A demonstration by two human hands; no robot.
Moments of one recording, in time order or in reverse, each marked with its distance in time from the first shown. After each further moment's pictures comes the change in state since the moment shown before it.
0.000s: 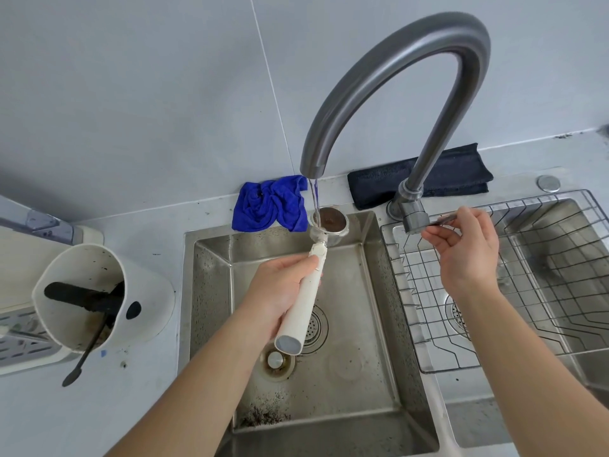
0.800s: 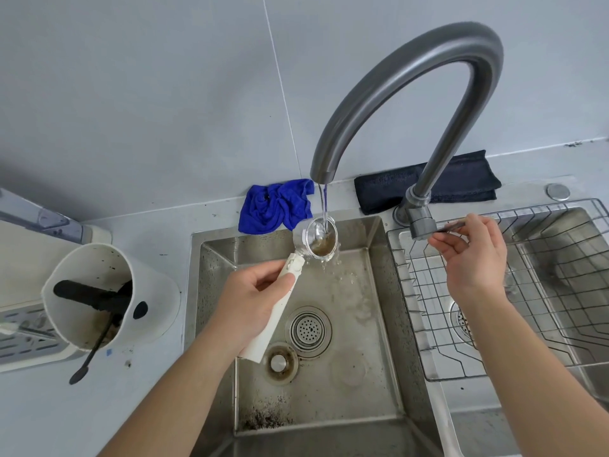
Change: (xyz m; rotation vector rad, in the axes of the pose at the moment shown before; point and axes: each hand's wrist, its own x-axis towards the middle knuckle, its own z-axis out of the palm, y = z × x) left_hand -0.015 -0.004 -0.047 0.326 0.016 0.407; right_hand 0.004 0.004 -0.002 -0.003 0.005 -0.002
